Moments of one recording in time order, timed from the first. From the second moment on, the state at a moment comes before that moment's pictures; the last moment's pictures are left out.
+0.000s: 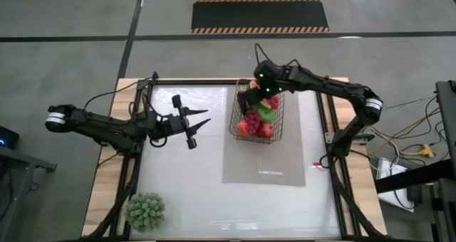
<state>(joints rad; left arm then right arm) -0.07 1.00 0.56 0.67 -0.35 0.48 -0.45 1.62 1.46 -0.81 -0.05 0.60</state>
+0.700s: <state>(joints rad) -0.07 1.01 0.56 0.67 -0.35 0.48 -0.48 1.74 1.46 -0.81 0.03 0.44</state>
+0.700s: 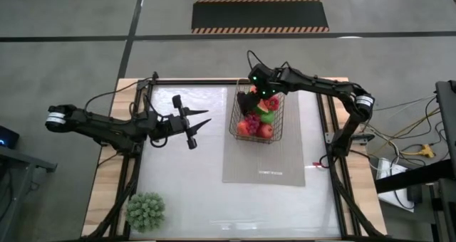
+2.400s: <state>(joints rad) -0.06 0.44 0.24 0.37 0.07 0.34 0.18 0.30 0.16 0.44 0.11 -0.44</state>
